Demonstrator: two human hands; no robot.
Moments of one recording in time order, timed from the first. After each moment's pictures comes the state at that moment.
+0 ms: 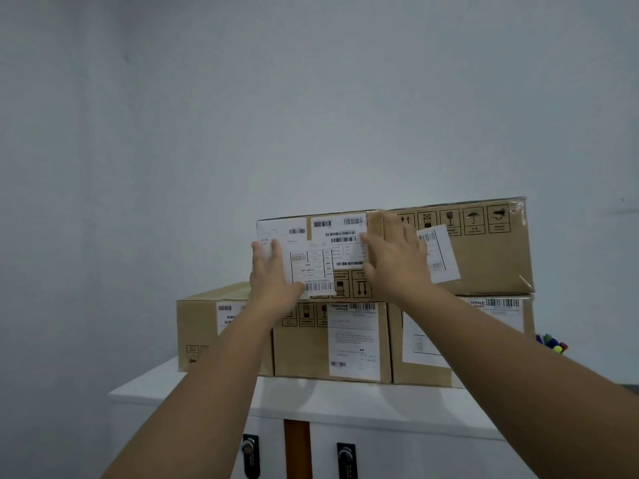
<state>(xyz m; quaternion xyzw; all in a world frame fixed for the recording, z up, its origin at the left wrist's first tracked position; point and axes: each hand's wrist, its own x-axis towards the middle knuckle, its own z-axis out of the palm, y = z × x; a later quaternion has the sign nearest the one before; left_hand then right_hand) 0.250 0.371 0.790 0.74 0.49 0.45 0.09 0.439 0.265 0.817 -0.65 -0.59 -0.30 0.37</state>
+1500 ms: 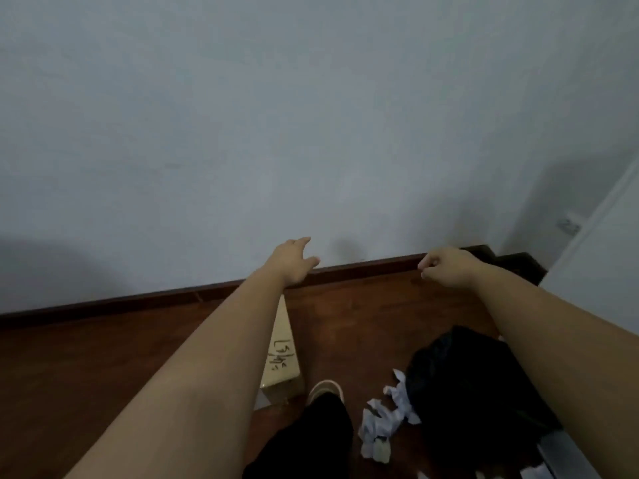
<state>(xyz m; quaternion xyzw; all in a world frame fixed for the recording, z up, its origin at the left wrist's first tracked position) -0.311 0.055 0.421 0.35 0.91 0.16 0.15 -0.090 0.268 0.444 -0.36 -0.89 0.28 -0.05</state>
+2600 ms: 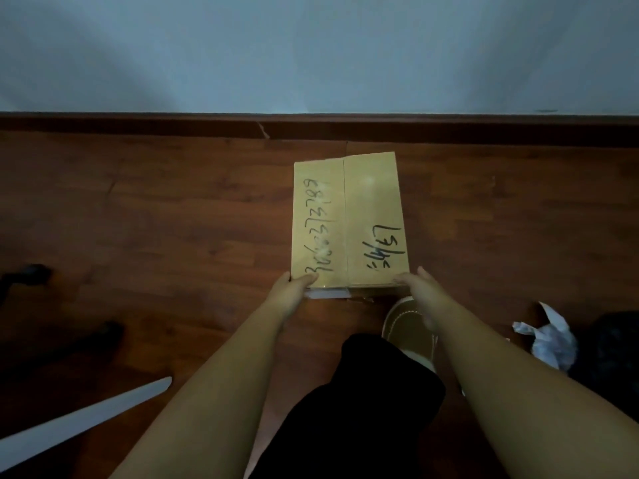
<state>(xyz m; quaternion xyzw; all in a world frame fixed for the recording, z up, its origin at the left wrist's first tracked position) -0.390 -0.171 0.041 -0.23 0.76 0.48 0.38 -0.305 0.058 0.043 -0.51 -0.52 0.65 -0.22</state>
